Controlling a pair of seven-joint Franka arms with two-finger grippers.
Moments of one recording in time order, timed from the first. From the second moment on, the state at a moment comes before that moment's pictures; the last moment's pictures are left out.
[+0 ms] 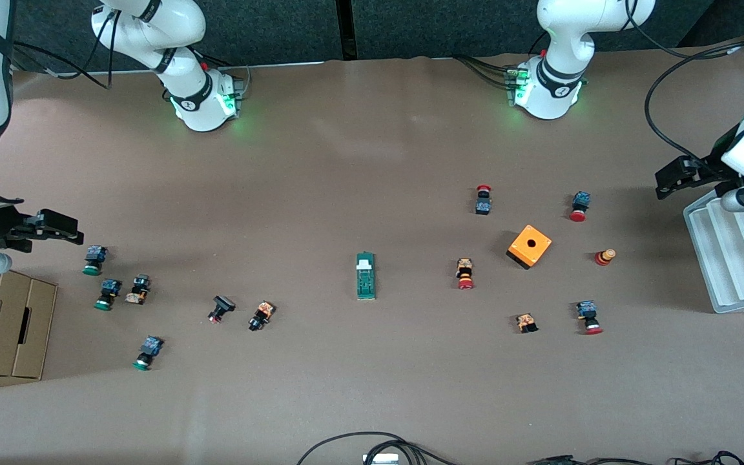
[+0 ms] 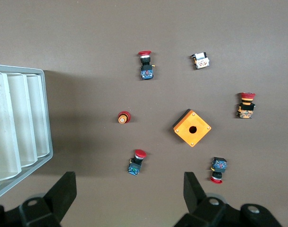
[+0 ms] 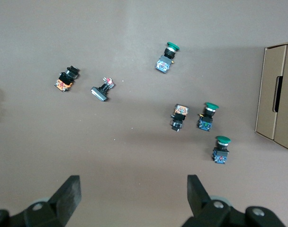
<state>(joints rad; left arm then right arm) -0.01 -0.04 -0.02 -1.69 0.04 1.62 -0.02 0.07 0.15 -0.15 -1.50 0.05 1.59 -0.17</state>
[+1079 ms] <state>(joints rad) -0.02 -0.01 -0.03 -1.64 0.04 1.62 -0.02 0.07 0.16 -0.15 -1.52 0.21 1.58 -0.15</state>
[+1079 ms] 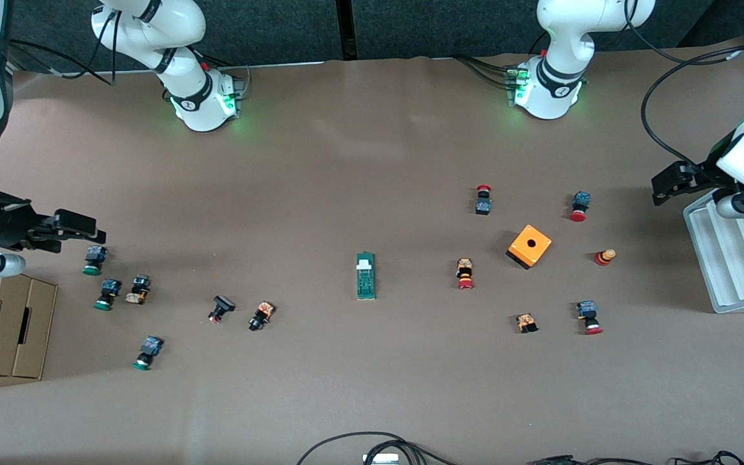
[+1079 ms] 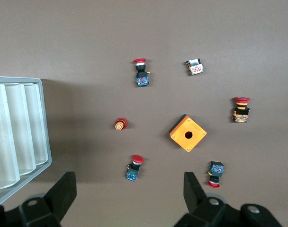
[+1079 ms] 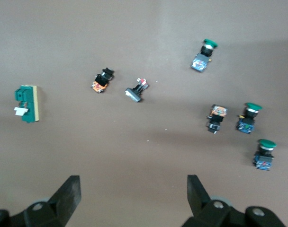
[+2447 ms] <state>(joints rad) -0.12 0.19 -0.42 -1.52 0.07 1.81 -0.76 0.09 0.16 -0.14 -1.51 0.10 1.59 -0.18</state>
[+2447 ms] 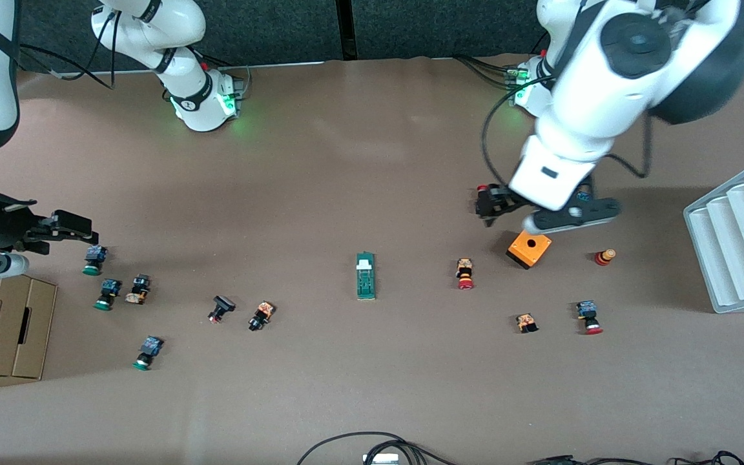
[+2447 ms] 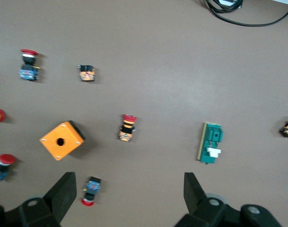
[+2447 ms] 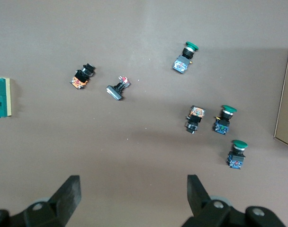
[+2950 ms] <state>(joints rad) -0.38 0.32 -0.43 -1.52 0.37 1.90 -1.18 0.09 0.16 -0.14 -1.51 0.10 1.59 -0.18</state>
